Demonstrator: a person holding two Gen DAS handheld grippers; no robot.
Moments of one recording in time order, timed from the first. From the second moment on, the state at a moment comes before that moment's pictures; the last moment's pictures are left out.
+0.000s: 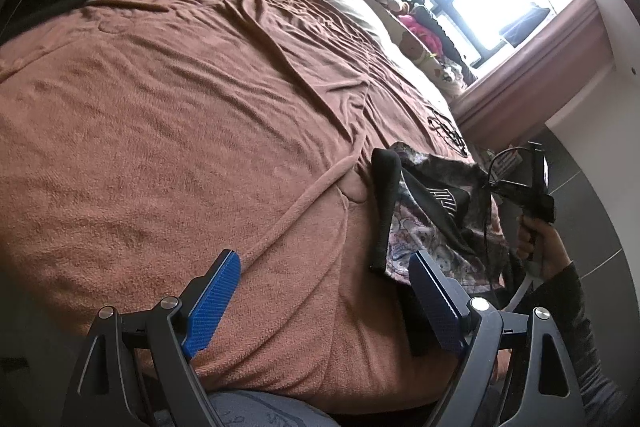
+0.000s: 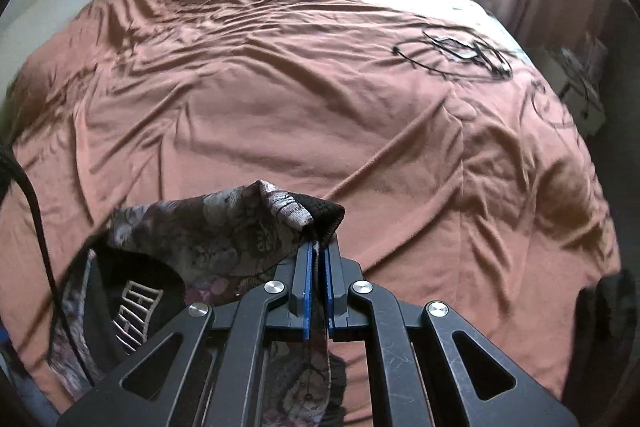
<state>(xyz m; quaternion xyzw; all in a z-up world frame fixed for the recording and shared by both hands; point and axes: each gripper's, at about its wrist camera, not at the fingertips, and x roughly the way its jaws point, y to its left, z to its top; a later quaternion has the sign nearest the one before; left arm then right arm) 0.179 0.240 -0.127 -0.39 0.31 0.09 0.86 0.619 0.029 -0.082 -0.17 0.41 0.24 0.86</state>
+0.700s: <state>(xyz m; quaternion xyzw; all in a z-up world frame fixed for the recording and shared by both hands) 0.181 0.237 -0.128 -0.39 0.32 0.08 0.86 0.549 -0.067 -0.080 -0.09 0.47 0.32 0.82</state>
